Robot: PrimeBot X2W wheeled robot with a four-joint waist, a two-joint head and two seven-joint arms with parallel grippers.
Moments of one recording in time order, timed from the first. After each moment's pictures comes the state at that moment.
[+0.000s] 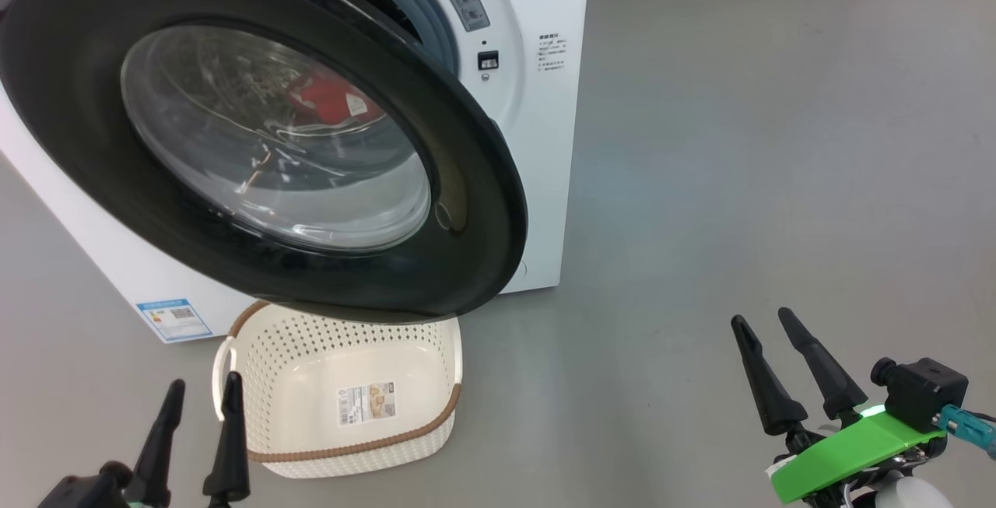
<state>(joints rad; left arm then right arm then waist) 0.02 0.17 -0.11 0.13 -0.51 -0.09 -0.25 -0.12 -0.28 0.22 0.22 0.62 0.13 -0.26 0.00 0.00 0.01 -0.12</state>
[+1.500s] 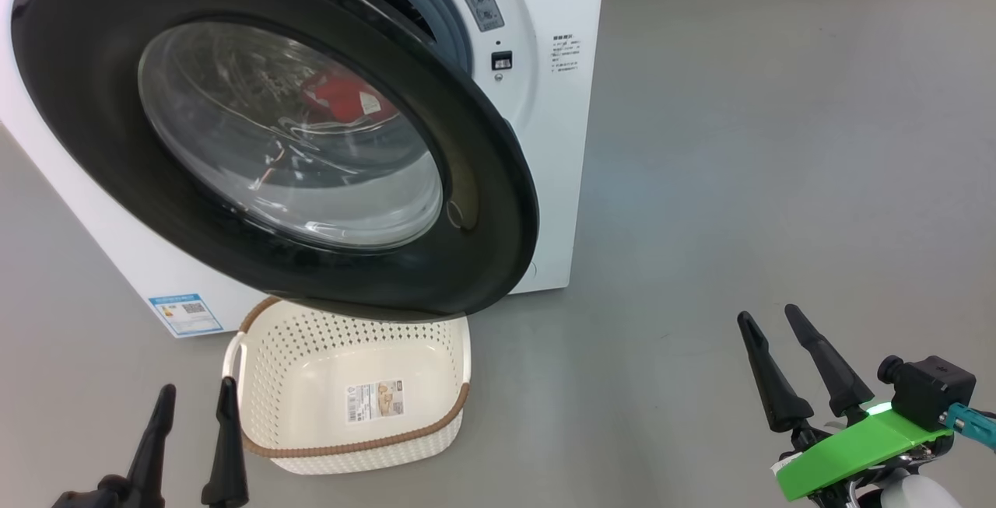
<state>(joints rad) 0.06 0.06 0.01 0.08 -0.33 -0.13 -0.25 -0.12 -0.28 0.21 0.21 0.62 0.13 -0.26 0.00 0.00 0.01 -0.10</state>
